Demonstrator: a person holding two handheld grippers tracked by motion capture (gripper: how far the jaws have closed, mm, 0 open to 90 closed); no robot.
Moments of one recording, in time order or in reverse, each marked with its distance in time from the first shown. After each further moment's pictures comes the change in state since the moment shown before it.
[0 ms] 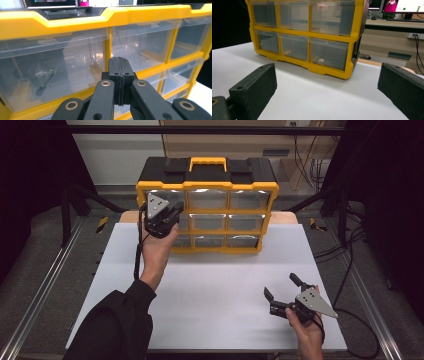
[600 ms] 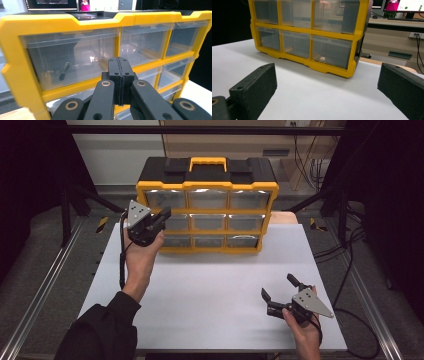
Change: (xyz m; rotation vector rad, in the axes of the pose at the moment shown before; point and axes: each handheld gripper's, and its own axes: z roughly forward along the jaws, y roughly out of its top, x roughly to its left) left arm 0.017 -0.005 -0.039 -0.022 -0.004 -0.027; right arm 0.006 -0.001 0.003 0.015 0.002 -0.016
